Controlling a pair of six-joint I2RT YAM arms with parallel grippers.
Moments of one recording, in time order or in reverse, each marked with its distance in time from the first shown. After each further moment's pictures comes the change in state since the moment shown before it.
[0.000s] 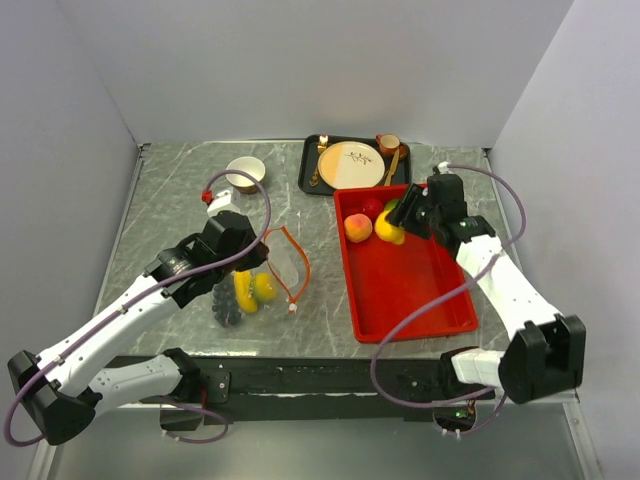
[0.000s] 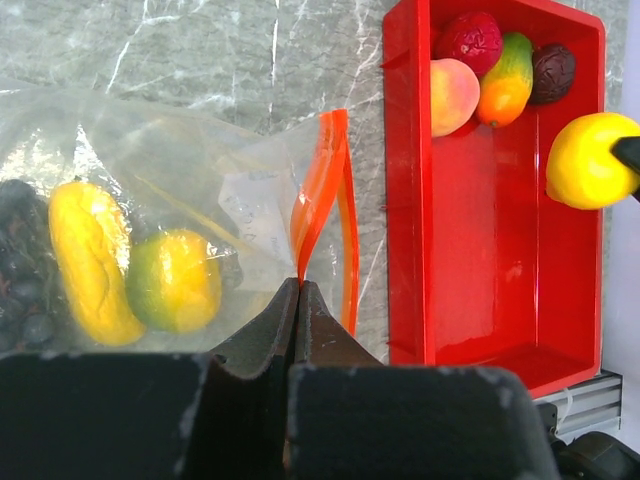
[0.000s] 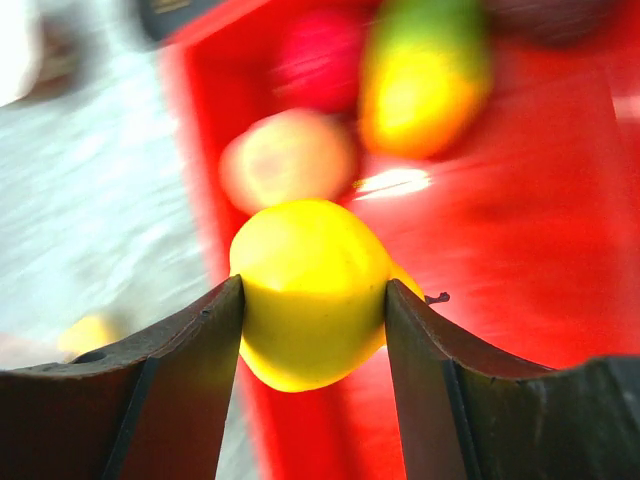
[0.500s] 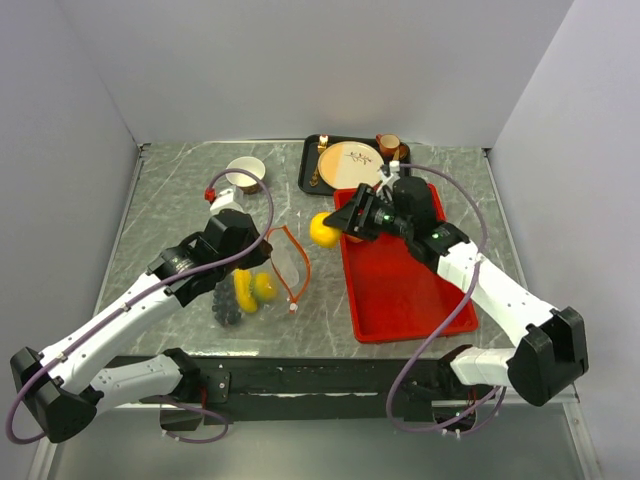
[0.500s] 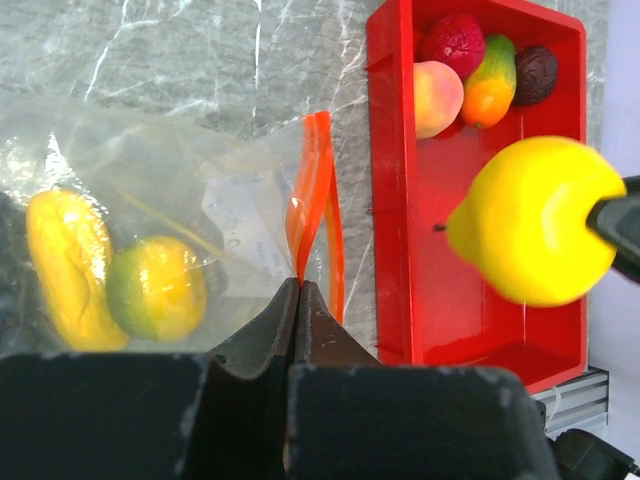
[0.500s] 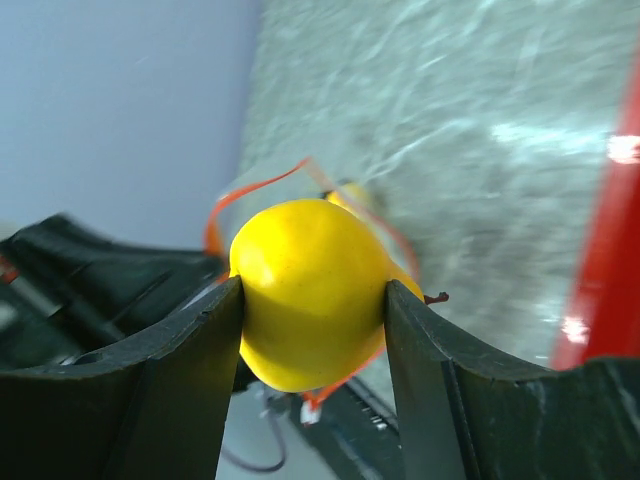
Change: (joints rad) left arm 0.000 0.016 0.000 0.033 0.018 -0.001; right arm 0.272 -0.019 -0.015 0.284 -0.346 0.272
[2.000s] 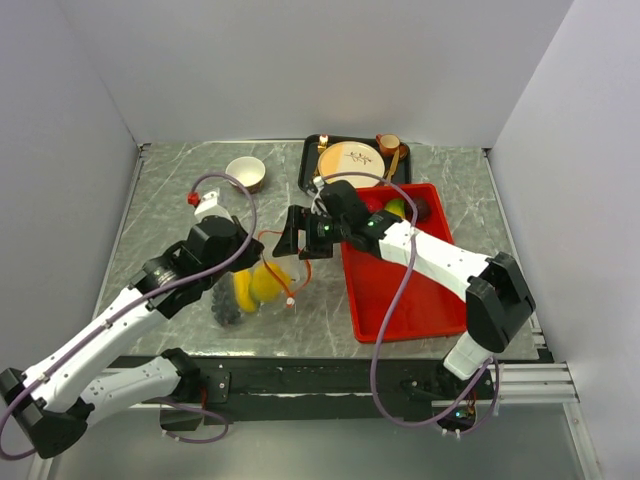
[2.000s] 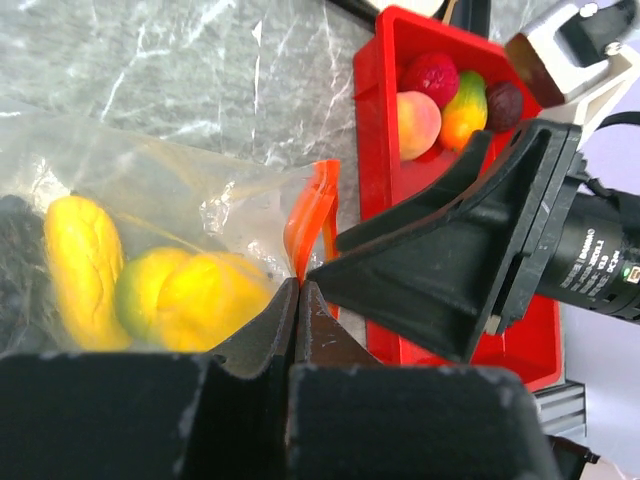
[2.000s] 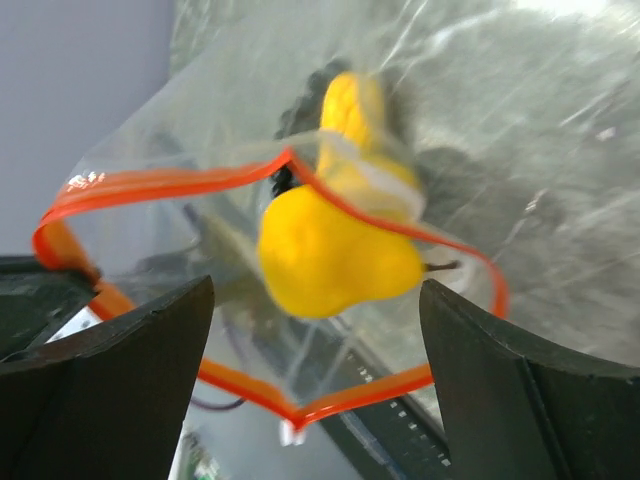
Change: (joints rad) left arm 0.000 -0.109 -0.025 -0.004 -0.037 -0.011; right arm 0.261 0.366 0.249 -0.129 -0.024 -0.094
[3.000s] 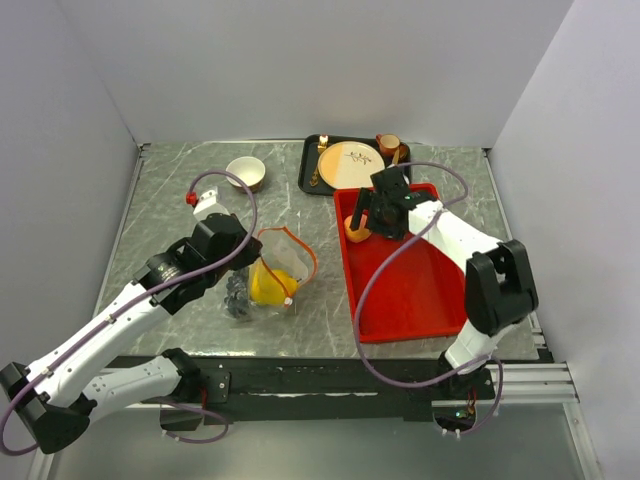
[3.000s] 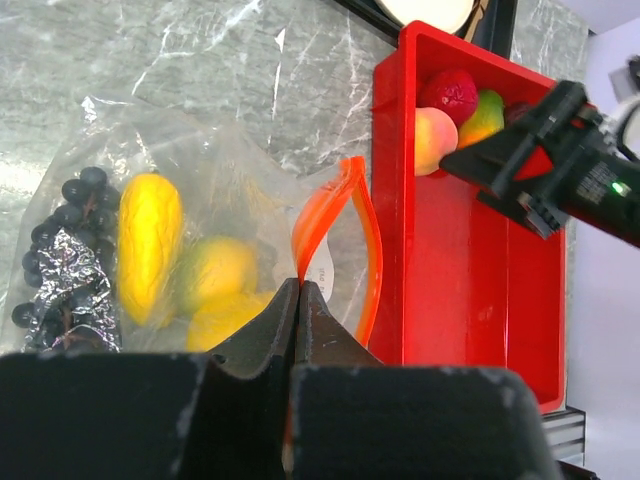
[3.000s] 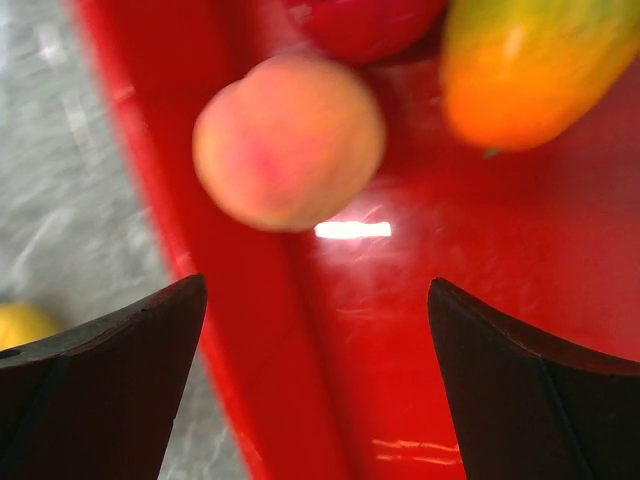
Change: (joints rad) left arm 0.000 0.034 0.022 -0.028 -0.053 -0.047; right arm -0.340 0.047 -0.014 -0.256 0.468 -0.153
